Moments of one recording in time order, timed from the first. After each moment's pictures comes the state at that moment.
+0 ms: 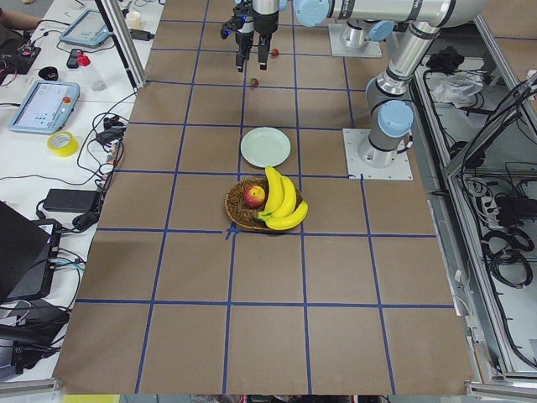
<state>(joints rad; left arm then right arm) -1.54 -1.48 -1.64 -1.59 1.56 0.13 1.92 -1.12 1.72 -2.26 -1.56 0.61</state>
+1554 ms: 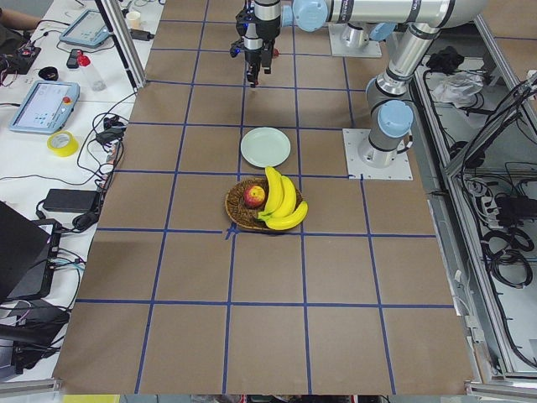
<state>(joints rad) -1.55 -1.48 -1.67 -1.61 1.56 0.13 2.00 -1.08 1.75 -2.32 -1.43 0.71</state>
